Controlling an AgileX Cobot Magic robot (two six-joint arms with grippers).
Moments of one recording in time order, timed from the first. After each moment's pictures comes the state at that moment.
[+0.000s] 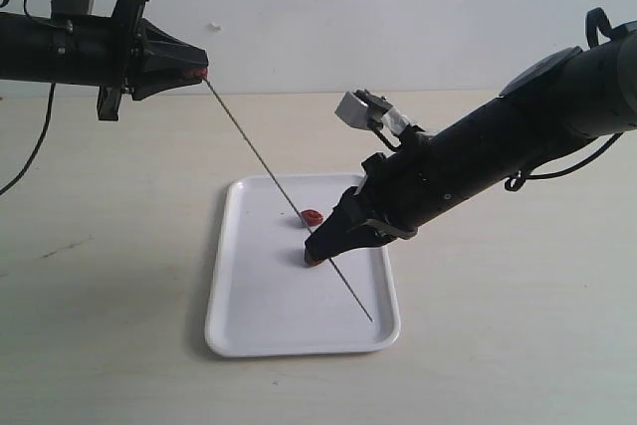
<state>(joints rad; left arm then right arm) -0.05 2.01 -1.37 -1.49 1.00 0.78 0.20 1.94 -1.08 1.19 0.96 -1.23</state>
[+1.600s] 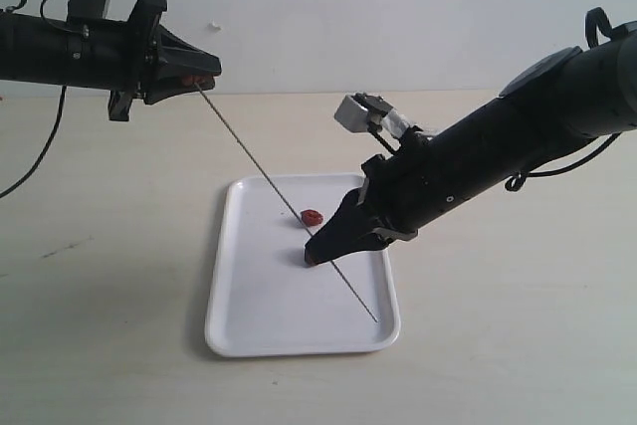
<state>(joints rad) -0.08 2.01 -1.37 -1.47 0.98 0.82 0.20 1.94 -1.08 1.18 0.97 -1.30</state>
